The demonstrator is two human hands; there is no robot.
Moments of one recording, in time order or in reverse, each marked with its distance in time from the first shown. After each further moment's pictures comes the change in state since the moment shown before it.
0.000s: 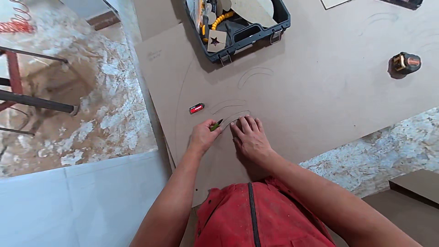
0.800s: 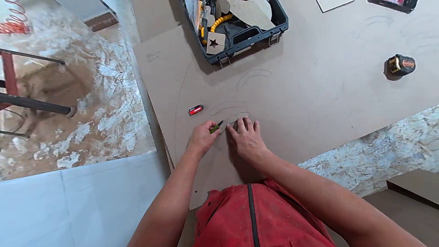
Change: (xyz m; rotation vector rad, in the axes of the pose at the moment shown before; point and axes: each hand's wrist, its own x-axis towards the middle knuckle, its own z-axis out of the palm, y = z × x) left_hand 0.003 -0.002 -0.001 0.060 -0.029 0.053; right_hand 0.015 -0.023 -0.033 -0.008 -0.215 0.078
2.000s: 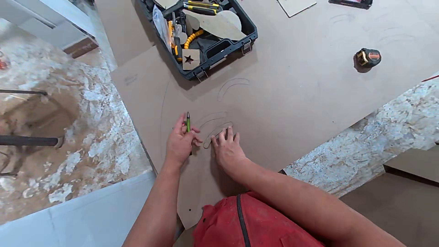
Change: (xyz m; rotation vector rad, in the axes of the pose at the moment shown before) left_hand 0.007 0.031 -0.031 -0.570 0.062 0.048; right_hand 0.013 -0.025 -0.022 0.015 -0.205 0.081
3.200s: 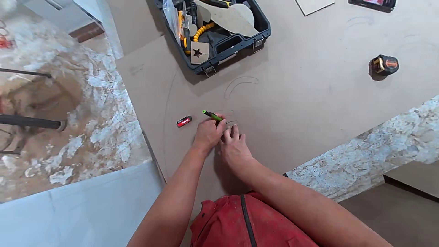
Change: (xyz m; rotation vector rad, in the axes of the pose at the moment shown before) left_hand 0.030 0.001 0.061 0.601 -0.042 0.258; right_hand -0.002 0.008 -0.002 0.003 -0.001 -0.026
